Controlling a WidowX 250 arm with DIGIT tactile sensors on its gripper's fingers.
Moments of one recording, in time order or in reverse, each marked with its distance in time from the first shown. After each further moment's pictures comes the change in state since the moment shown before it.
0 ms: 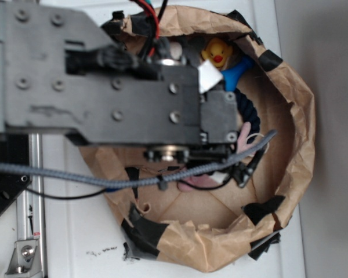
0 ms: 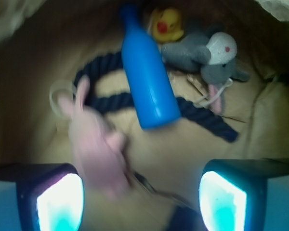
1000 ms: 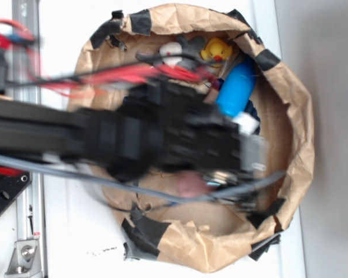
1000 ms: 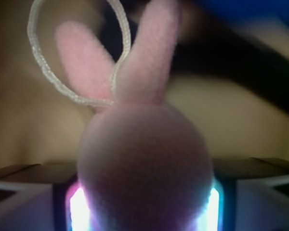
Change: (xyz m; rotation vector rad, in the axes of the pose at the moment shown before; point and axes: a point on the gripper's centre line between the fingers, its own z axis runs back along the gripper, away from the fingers) arm -0.019 -0.005 -0.065 -0.014 0.124 -0.364
